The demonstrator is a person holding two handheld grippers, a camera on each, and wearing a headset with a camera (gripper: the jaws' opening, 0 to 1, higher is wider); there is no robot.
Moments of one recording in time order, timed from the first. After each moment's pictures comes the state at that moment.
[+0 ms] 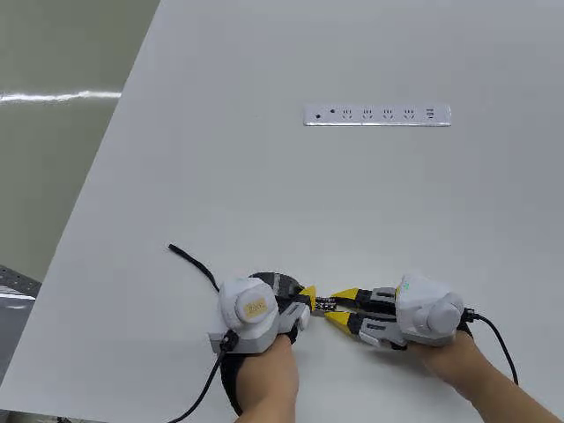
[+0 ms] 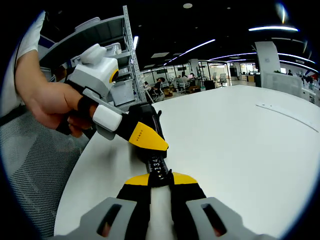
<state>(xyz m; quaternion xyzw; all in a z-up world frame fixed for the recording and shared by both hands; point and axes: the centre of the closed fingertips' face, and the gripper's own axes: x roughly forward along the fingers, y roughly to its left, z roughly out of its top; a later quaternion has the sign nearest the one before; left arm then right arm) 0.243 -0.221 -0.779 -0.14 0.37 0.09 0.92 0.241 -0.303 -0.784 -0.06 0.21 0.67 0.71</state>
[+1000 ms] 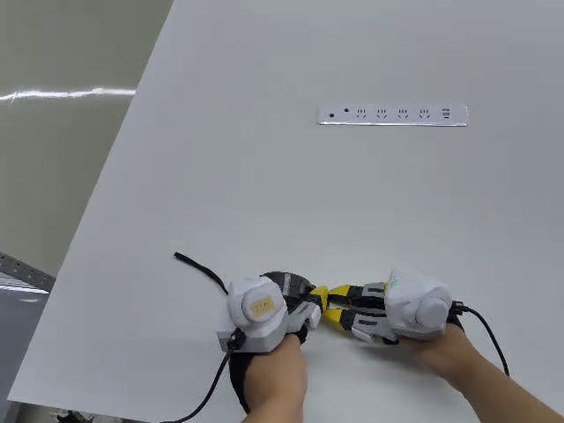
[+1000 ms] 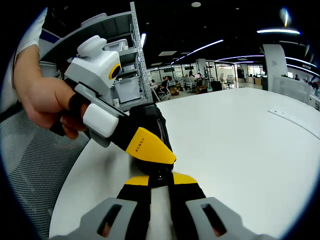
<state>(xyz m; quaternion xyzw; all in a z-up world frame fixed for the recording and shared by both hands) 0.243 -0.221 -0.779 -0.16 0.37 0.08 0.91 0.238 -0.271 -0.784 -0.07 0.20 0.69 0.69</state>
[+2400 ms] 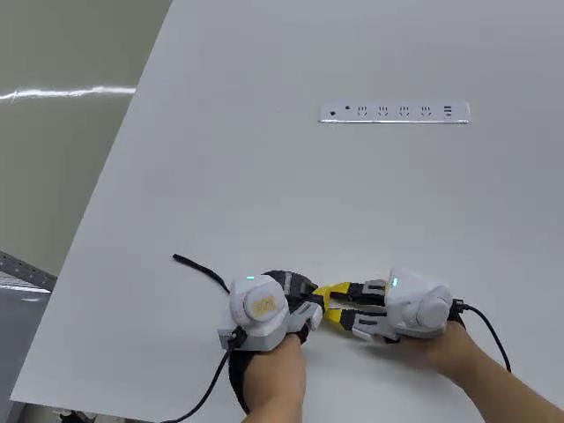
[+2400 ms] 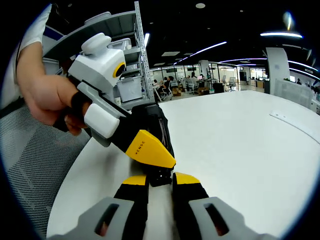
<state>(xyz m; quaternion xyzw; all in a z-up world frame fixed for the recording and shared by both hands) 0.243 -0.222 -0.780 -0.13 0.38 0.06 0.91 0.236 -0.272 -0.785 -0.08 0.19 0.70 0.69</state>
